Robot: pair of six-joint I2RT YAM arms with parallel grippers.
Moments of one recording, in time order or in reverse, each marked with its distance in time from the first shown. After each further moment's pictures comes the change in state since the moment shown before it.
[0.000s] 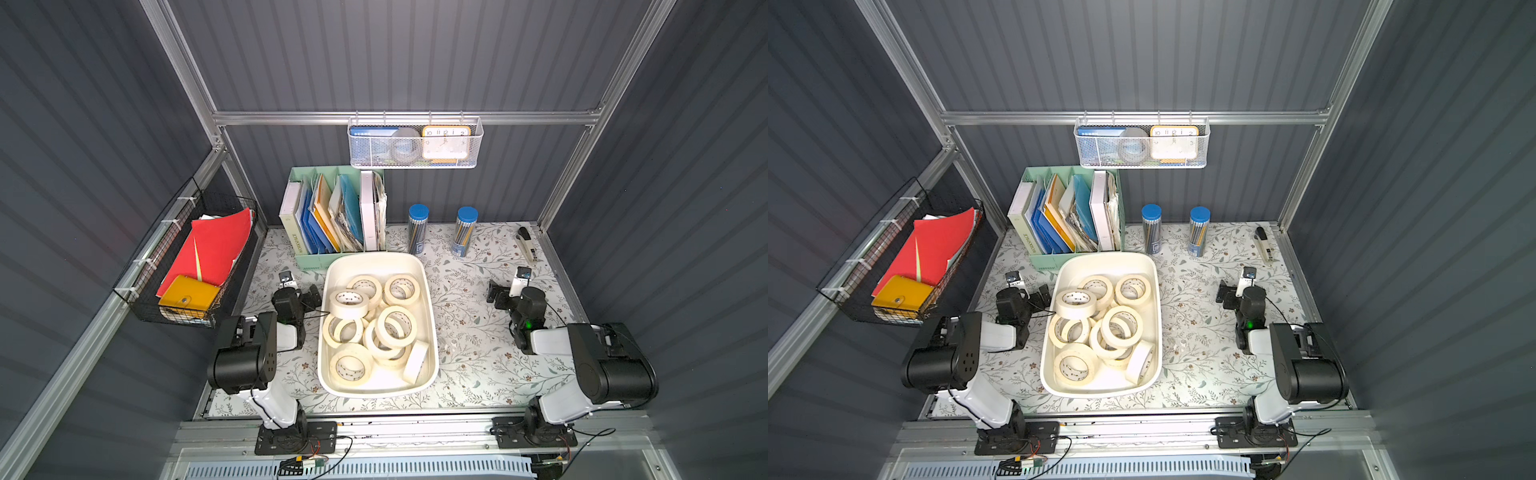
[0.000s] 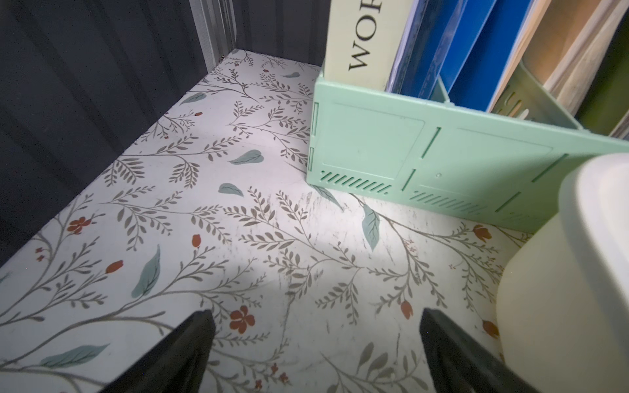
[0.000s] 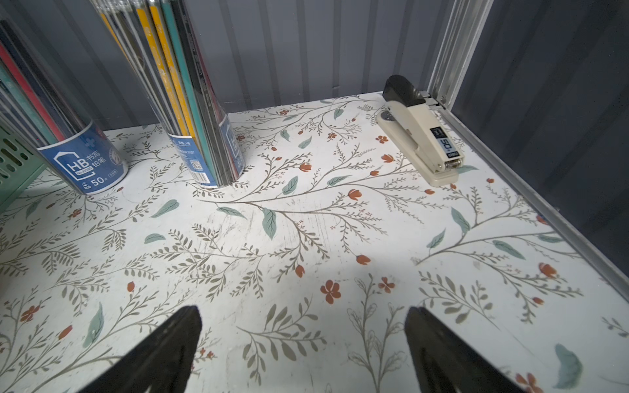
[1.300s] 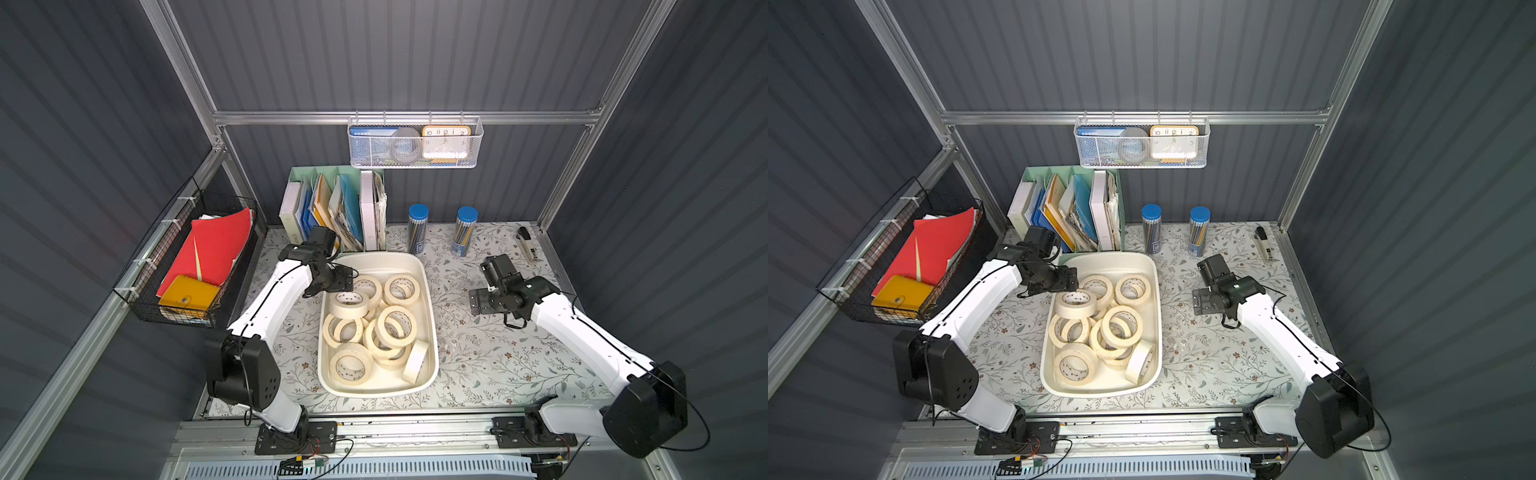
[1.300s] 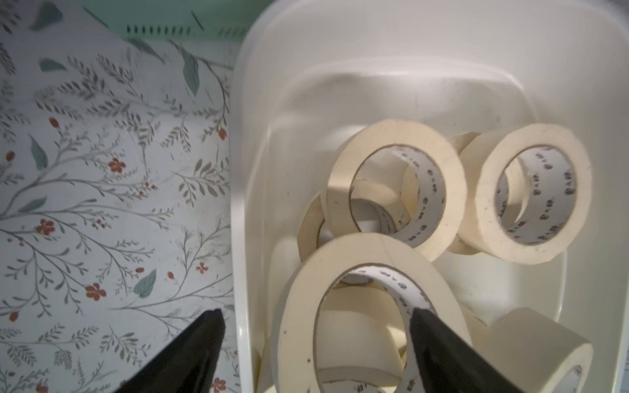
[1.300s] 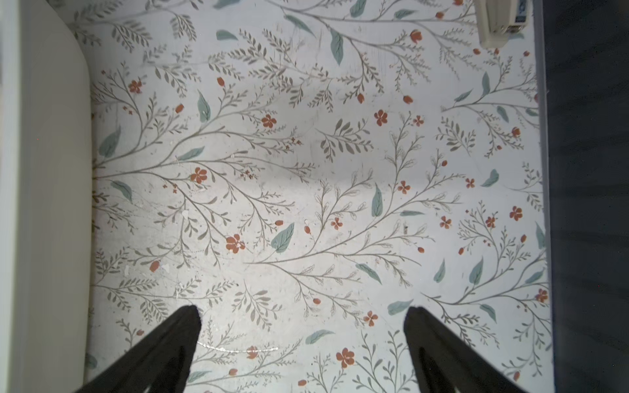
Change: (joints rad) left arm -0.334 -0.093 0.951 -1.846 0.045 -0.132; right arm 0.404 -0.240 0.682 -1.728 0.241 0.196
